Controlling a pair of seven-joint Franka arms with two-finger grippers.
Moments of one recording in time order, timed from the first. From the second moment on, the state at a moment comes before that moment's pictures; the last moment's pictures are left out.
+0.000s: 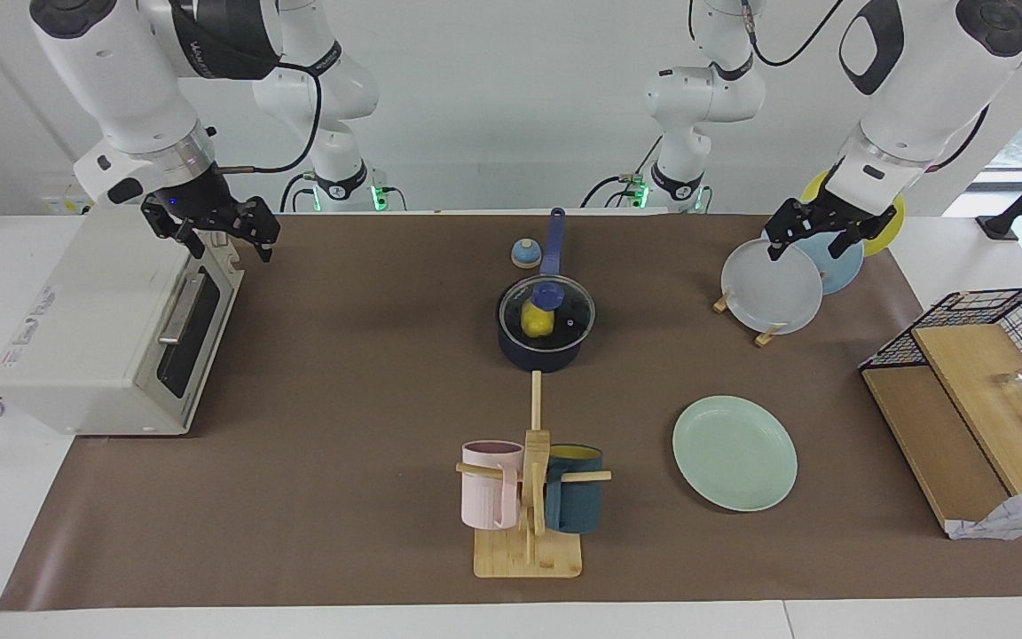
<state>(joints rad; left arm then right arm) -0.12 -0.01 0.02 -1.64 -0.04 1.58 -0.07 -0.02 0.00 0.03 -1.63 -0.01 1.58 0.10</state>
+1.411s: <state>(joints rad) -0.12 -0.01 0.02 -1.64 -0.04 1.58 -0.07 0.59 0.26 0.08 -1.49 0.01 1.79 0.57</state>
